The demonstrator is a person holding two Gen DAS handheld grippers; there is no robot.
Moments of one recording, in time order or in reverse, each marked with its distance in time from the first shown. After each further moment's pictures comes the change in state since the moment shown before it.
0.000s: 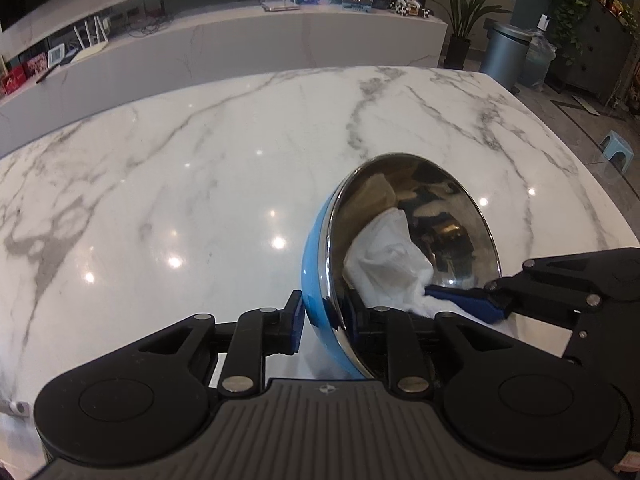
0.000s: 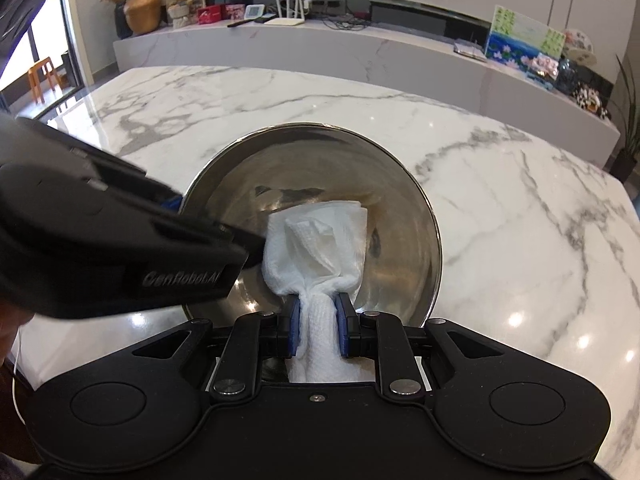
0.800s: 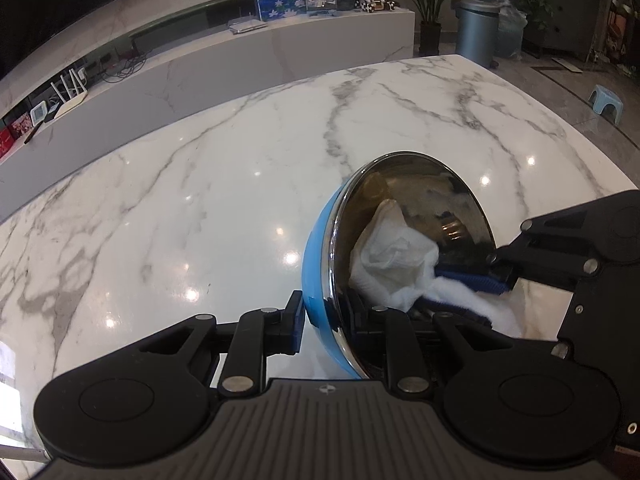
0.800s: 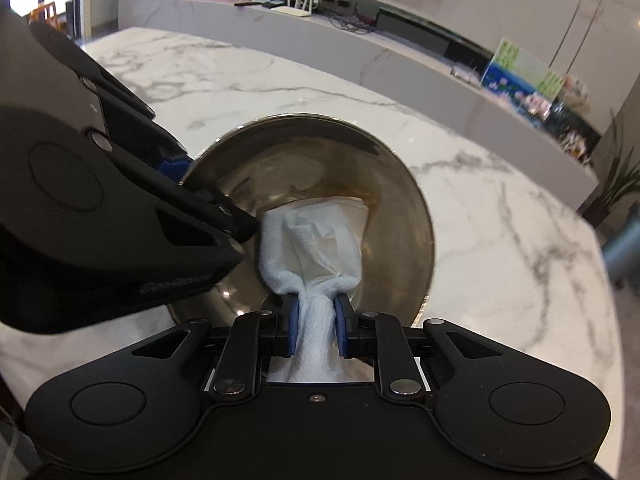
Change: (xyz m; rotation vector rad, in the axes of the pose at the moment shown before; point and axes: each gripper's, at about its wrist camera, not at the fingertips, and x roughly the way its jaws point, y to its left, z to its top) left arm -0.002 -0.020 0.002 0.171 -0.030 0.038; right arm 0.003 0.012 -0.004 -0.170 0.010 -0.141
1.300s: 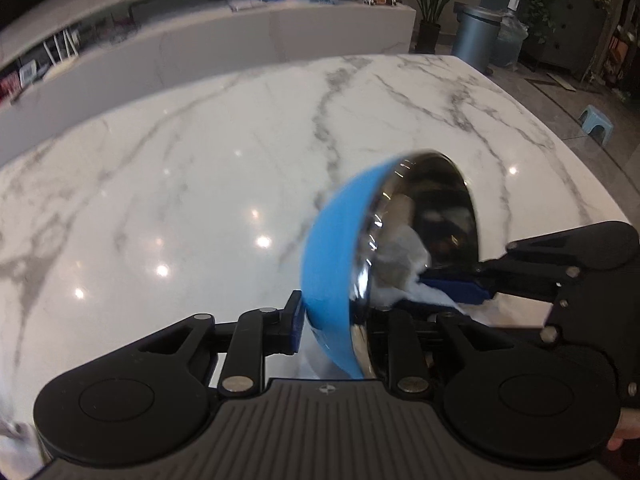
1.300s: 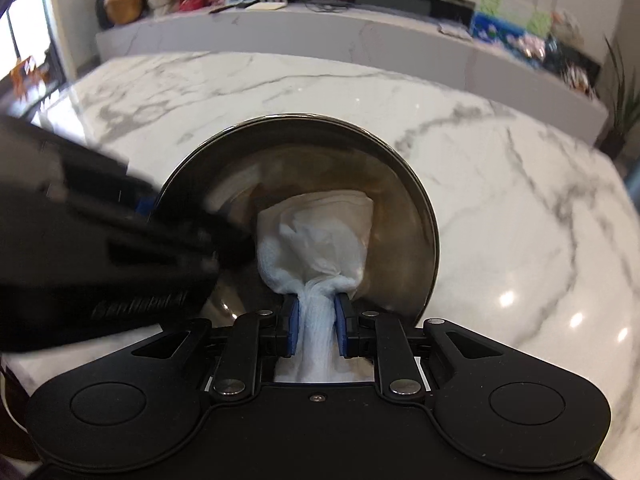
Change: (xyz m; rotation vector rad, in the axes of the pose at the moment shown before) left arm 0.005 0.010 -0.004 -0.107 0.052 -0.096; right arm 0.008 -0.028 0.000 0.251 0.050 0.140
